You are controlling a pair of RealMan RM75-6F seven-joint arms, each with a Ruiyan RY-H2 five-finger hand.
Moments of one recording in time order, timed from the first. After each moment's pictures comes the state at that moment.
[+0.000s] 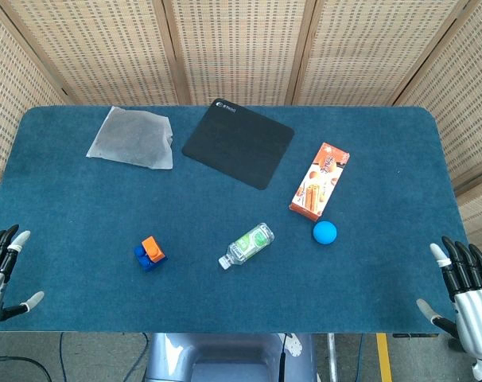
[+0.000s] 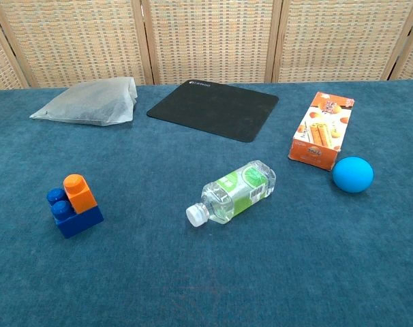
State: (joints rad) left arm 0.00 -1.00 0.01 -1.84 1.64 1.59 0.14; right arm -0.04 -1.06 0.02 -1.68 -1.77 1.75 -0.09
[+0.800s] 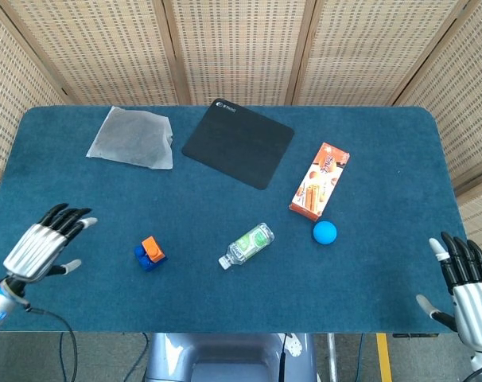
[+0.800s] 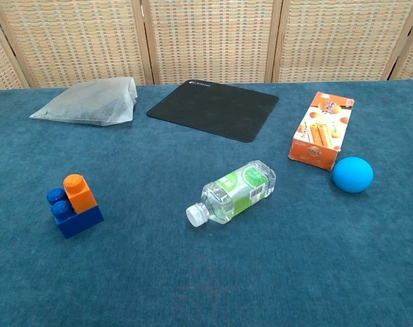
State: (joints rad) left arm -0.36 -1.13 -0.03 -1.35 1.82 1.30 -0.13; right arm -0.02 -1.06 0.04 -1.69 -1.71 1.69 -0.10
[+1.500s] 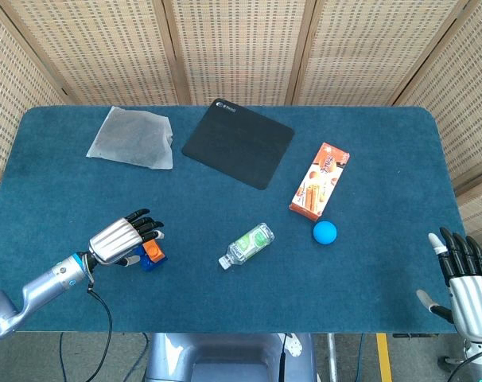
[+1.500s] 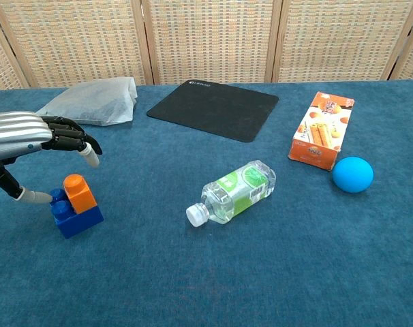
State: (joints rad) left arm -0.64 -1.43 0.06 -1.01 1.97 1.17 -0.29; right arm -0.01 -1.08 0.06 -1.68 -1.65 1.64 -0.13
